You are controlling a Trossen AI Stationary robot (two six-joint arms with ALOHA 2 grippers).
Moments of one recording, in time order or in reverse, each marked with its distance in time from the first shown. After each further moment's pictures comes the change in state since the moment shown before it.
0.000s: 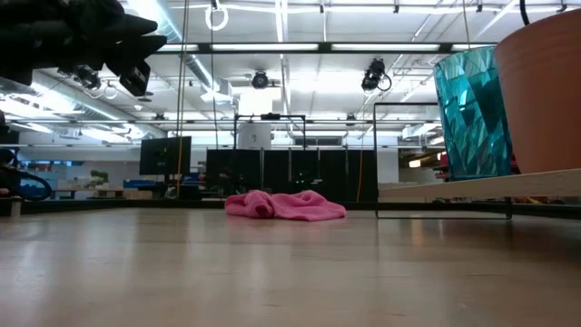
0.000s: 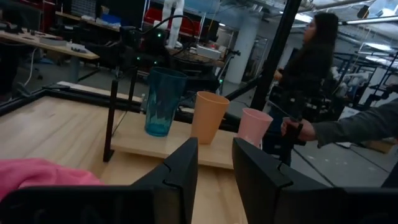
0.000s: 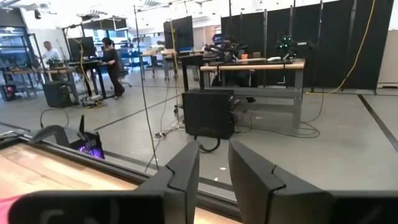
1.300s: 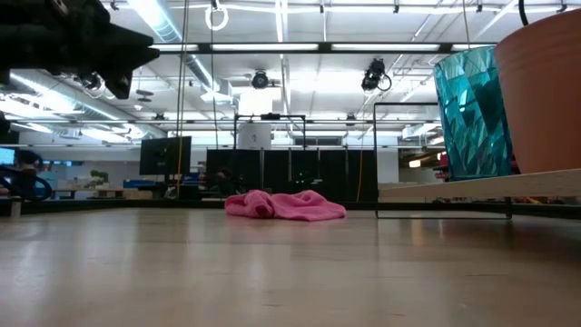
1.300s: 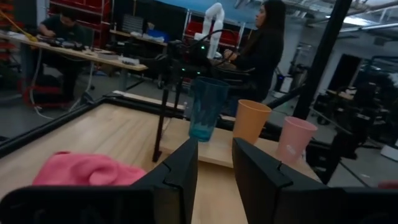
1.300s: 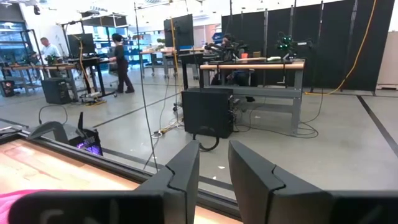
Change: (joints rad) left arm 0.028 -0.251 -0.002 -0.257 -0.156 0.044; right arm 0.001 0.000 0.000 -0.007 0.000 -0.014
